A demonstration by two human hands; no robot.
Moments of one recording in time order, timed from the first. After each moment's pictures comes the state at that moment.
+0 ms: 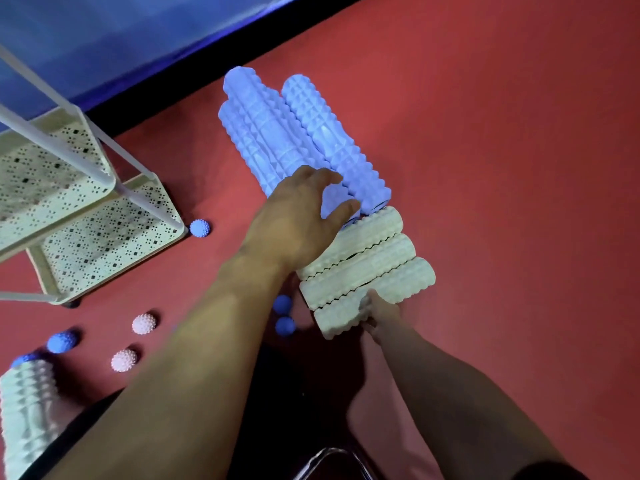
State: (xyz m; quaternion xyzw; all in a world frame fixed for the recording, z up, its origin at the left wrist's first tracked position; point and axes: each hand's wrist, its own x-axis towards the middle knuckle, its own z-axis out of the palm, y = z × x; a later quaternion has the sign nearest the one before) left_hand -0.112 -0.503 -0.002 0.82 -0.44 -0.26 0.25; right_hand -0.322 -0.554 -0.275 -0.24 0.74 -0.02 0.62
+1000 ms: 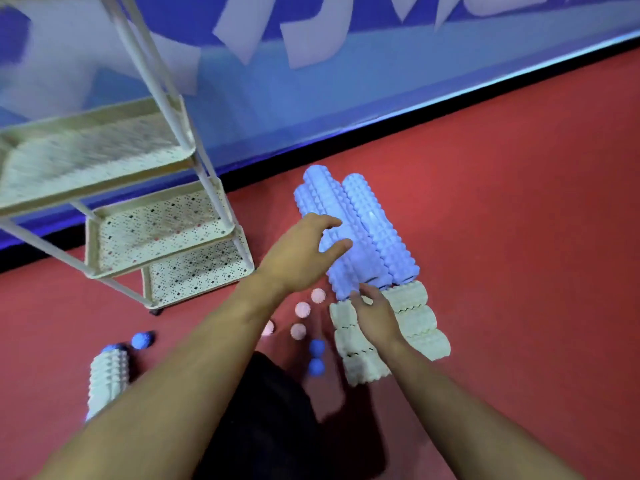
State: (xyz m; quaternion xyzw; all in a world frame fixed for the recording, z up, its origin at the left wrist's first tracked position) left_hand -0.079 -0.417 0.090 0.83 -0.43 -0.20 0.29; right_hand -0.230 -0.510 -0.035 -0.68 0.47 -0.03 0.56
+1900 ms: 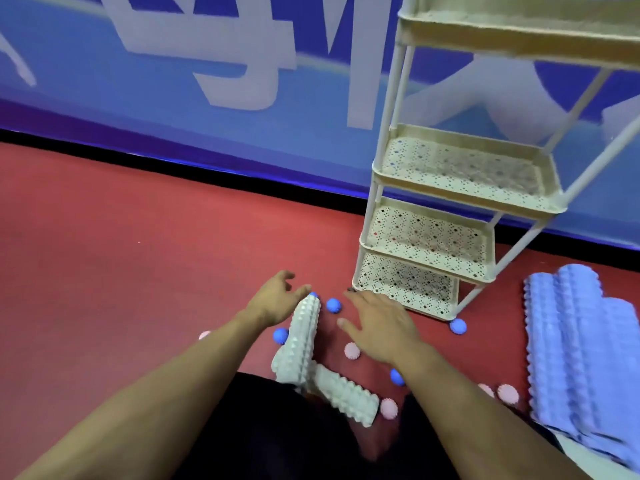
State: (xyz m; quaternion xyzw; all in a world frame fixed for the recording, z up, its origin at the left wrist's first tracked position) left_hand 0.009 0.056 0.005 0.89 0.13 -0.21 0.38; right_hand -0.030 -0.167 0.039 -0.97 -0.14 0.16 0.13
